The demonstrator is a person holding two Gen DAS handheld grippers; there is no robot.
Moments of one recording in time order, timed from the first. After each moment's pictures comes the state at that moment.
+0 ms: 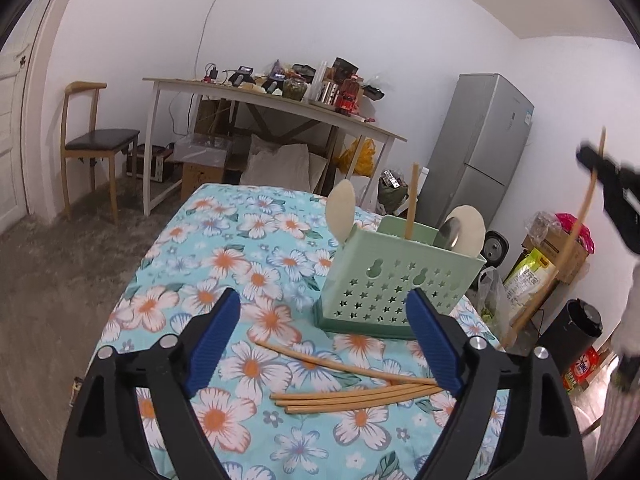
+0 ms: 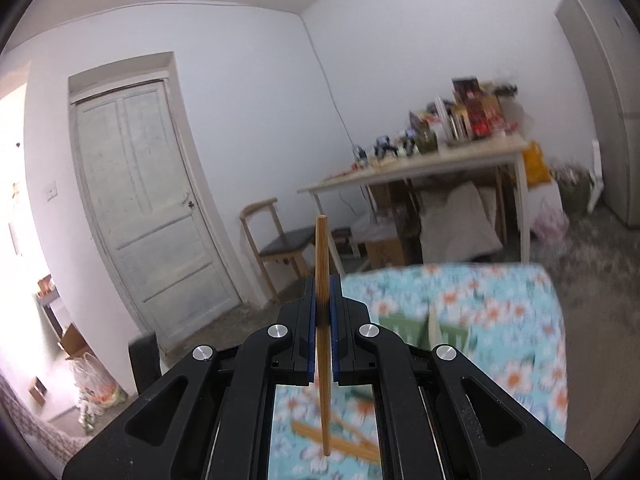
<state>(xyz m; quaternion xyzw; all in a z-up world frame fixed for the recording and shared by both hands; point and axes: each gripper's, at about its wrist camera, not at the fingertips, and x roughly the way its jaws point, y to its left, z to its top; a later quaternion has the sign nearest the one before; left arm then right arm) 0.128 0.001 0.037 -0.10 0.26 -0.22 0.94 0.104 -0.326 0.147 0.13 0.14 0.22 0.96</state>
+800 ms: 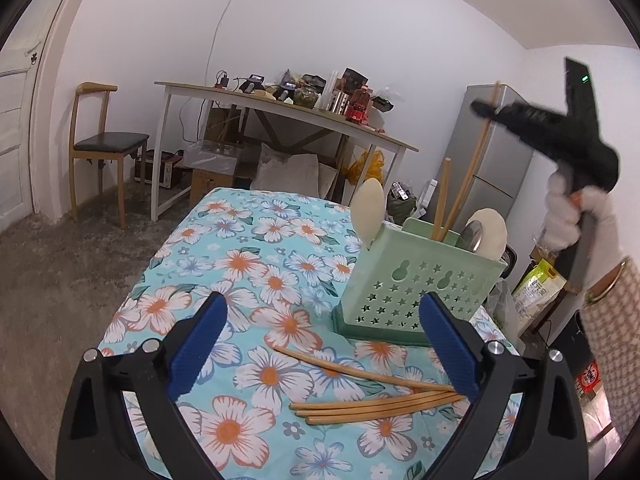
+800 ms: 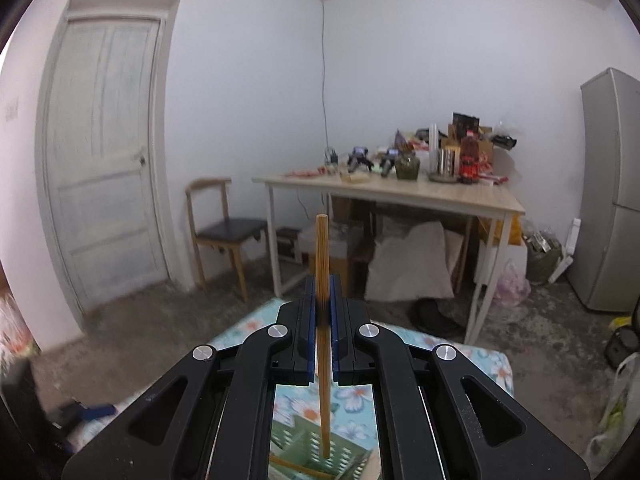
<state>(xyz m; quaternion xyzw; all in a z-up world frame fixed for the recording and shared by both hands) 0.137 0.012 0.017 -0.10 0.24 -0.20 0.94 0.238 -0.293 0.134 -0.02 0.14 0.14 0.98</state>
